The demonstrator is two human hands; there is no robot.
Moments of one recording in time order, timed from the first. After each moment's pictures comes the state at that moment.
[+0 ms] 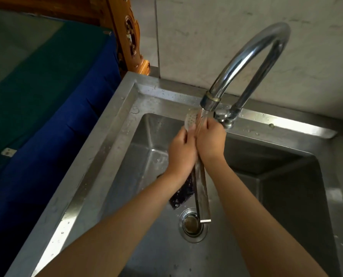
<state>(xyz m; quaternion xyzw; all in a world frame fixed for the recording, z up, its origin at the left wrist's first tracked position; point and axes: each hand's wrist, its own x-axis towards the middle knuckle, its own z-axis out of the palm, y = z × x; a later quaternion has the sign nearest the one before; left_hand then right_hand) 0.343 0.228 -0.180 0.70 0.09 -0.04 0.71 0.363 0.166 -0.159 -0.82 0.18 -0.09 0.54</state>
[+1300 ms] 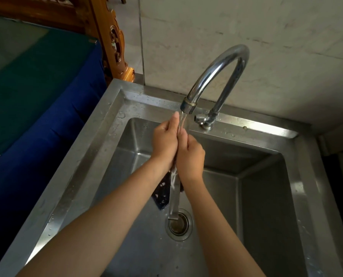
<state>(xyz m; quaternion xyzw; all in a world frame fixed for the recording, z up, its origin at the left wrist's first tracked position) 0.354 0.228 -0.151 0.64 0.11 -0.05 0.76 0.313 0.181 -0.152 -0.80 0.21 -0.10 0.56</state>
